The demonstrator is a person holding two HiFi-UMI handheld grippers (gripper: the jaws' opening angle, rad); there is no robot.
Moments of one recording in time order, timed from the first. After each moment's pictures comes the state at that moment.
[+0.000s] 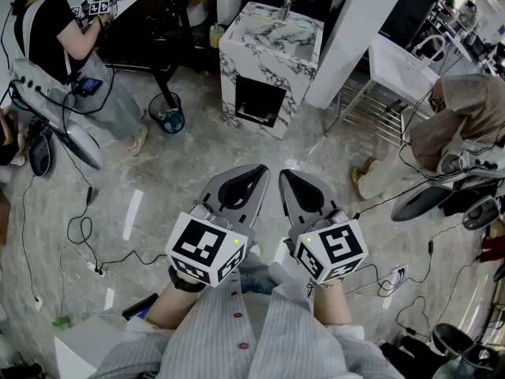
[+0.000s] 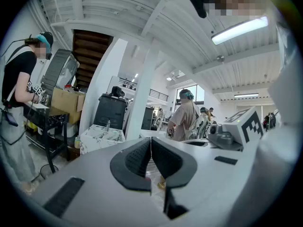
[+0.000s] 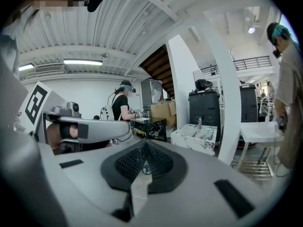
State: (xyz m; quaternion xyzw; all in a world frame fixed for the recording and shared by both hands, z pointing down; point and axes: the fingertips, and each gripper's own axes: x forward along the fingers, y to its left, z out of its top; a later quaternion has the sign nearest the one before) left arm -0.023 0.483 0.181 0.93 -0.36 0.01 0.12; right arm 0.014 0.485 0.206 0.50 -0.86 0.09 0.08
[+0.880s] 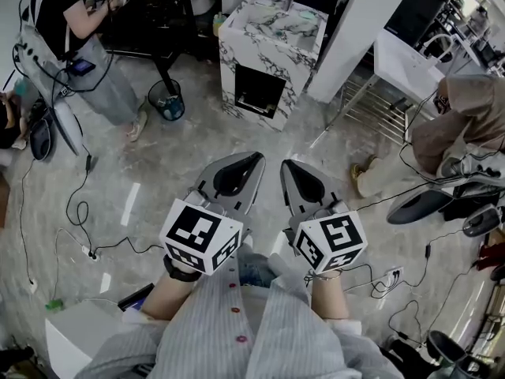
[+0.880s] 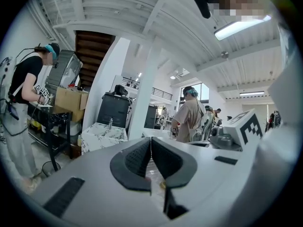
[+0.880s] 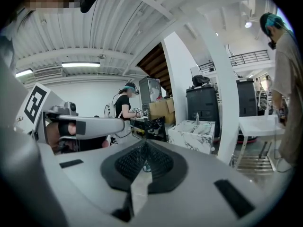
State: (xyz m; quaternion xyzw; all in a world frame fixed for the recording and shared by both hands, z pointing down) left arm 0.008 0.480 0.194 0.91 -0.38 0.01 0.12; right arm 0.057 0.483 0.225 0.49 -0.86 0.11 0.08
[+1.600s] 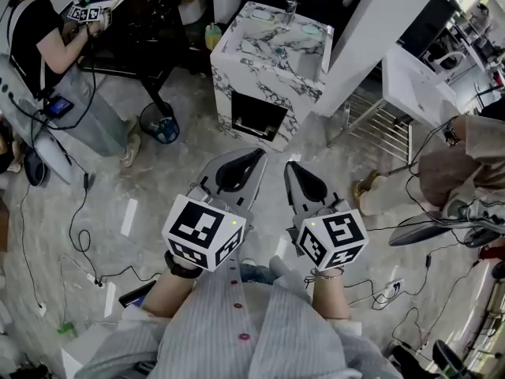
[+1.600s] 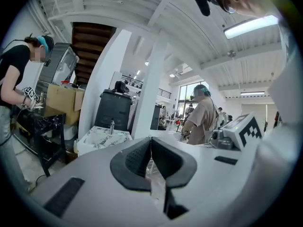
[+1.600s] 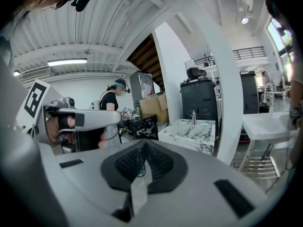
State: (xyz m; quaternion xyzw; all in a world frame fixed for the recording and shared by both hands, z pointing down) left arm 0.011 0.282 0.195 0.92 -0.37 0.02 0.12; right arm 0.067 0.292 0.240 0.52 -0.84 0.14 0.09
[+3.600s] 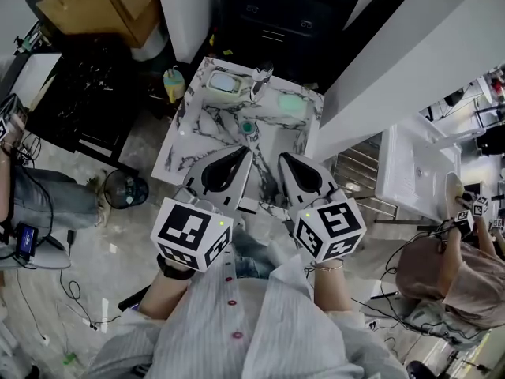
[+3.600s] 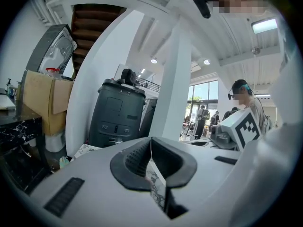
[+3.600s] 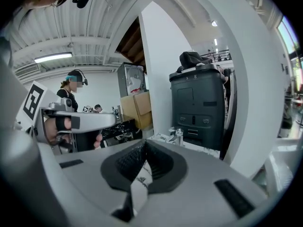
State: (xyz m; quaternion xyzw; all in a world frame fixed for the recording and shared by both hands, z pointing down) left arm 0.135 -0.180 0.207 0.91 -0.38 0.02 0.14; right arm 0.204 -0.176 0.245 0.51 -0.84 0.14 0.13
